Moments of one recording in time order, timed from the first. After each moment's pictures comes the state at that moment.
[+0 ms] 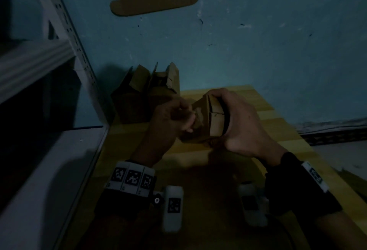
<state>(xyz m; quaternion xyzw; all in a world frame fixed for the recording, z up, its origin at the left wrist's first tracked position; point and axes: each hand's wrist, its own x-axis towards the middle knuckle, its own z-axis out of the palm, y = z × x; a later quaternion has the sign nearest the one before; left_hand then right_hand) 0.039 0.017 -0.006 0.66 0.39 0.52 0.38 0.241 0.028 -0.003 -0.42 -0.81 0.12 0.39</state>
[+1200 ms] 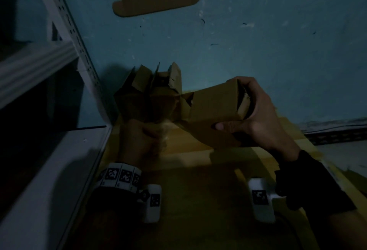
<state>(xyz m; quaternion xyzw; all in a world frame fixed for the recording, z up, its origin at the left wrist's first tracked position) -0.019 0.024 -0.032 0.58 0.72 0.34 0.18 0.260 0.036 -0.001 -0.35 -0.71 0.30 0.54</state>
